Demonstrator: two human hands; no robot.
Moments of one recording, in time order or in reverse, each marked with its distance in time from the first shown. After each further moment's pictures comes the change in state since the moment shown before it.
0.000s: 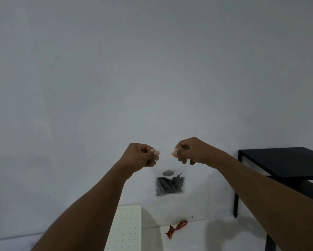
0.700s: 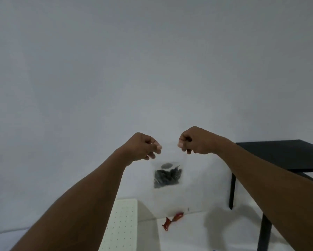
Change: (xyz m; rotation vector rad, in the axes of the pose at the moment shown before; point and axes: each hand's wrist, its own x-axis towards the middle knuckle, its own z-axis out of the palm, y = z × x) left_hand 0.022 0.009 0.012 0.270 -0.153 -0.028; right_hand 0.006 0.010 -0.029 -0.286 0.001 0.022
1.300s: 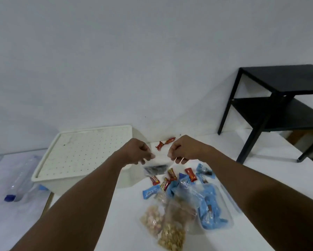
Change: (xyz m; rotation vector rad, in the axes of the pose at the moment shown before) left_hand -0.103 -0.183 0.124 0.119 -0.211 -0.440; right_hand -0.106 0.097 0.213 0.390 -0.372 0.451
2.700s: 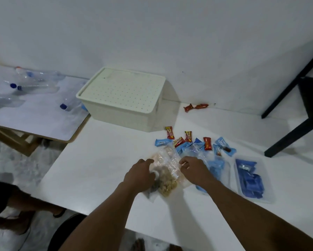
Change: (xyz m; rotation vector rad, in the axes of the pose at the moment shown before) left_hand -0.138 -0.090 0.212 0.208 0.207 -0.421; right_hand -0.048 0.170 0.116 -0.325 -0.035 -0.025
